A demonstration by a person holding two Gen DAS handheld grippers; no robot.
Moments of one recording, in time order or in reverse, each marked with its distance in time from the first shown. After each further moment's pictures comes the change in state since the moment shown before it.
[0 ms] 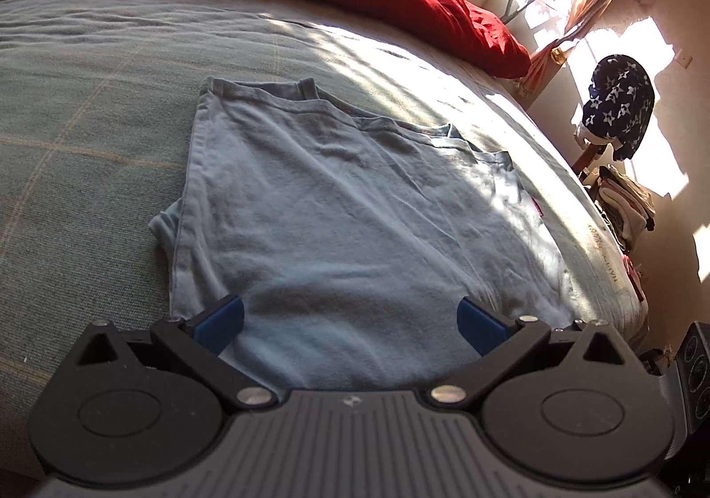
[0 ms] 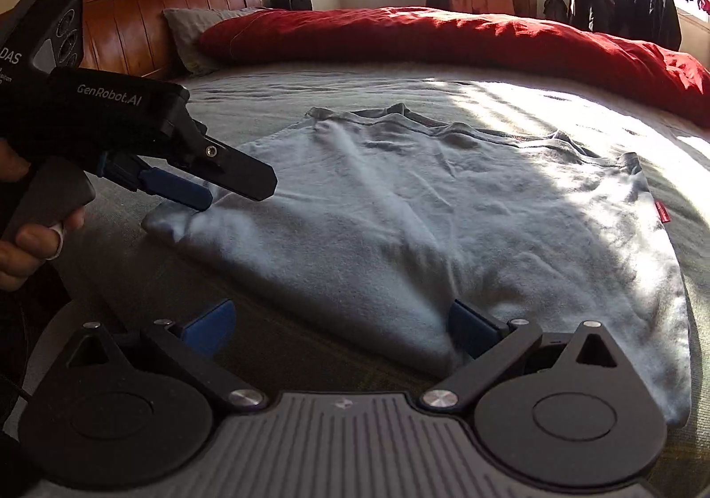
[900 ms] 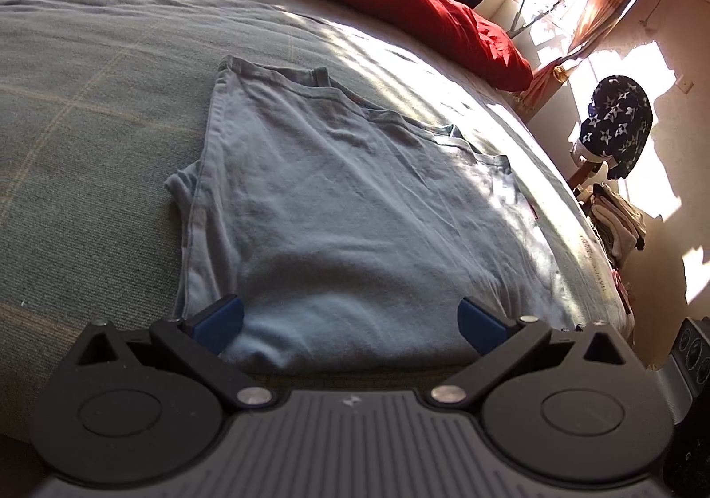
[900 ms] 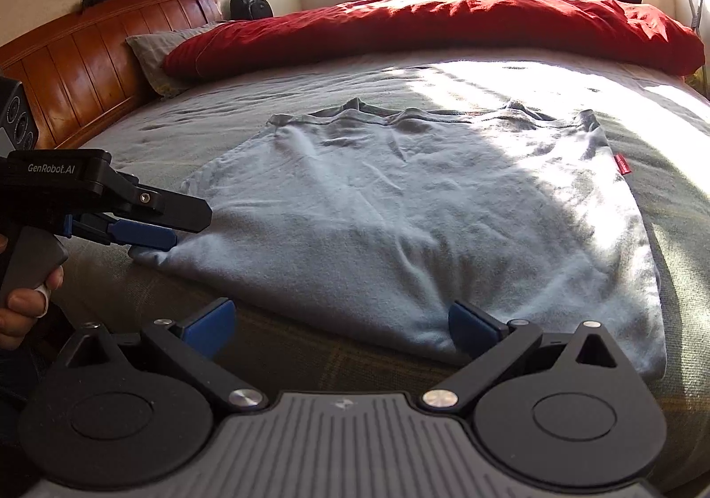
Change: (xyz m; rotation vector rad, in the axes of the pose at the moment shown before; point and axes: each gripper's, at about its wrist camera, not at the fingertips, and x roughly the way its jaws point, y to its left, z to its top) left arm -0.008 0.011 -0.018 -0.068 -0.017 -0.023; right arm -0.014 -0.022 -0.004 0.118 0.005 -0.018
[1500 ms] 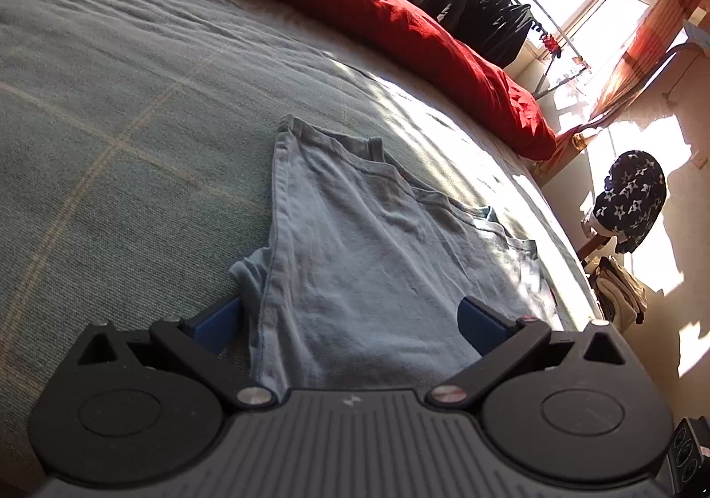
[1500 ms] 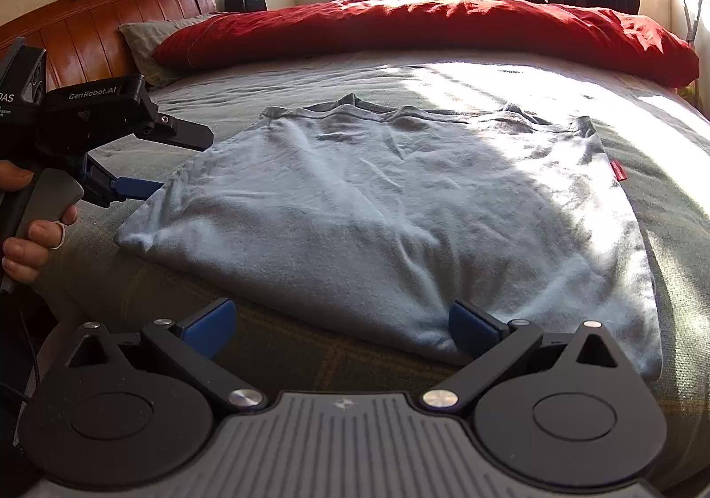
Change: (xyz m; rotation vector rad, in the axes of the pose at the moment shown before) left arm 0.001 0.046 0.035 -0.143 -0.133 -0.011; right arm 0.006 0.008 -0.001 -0.032 0.009 -0.054
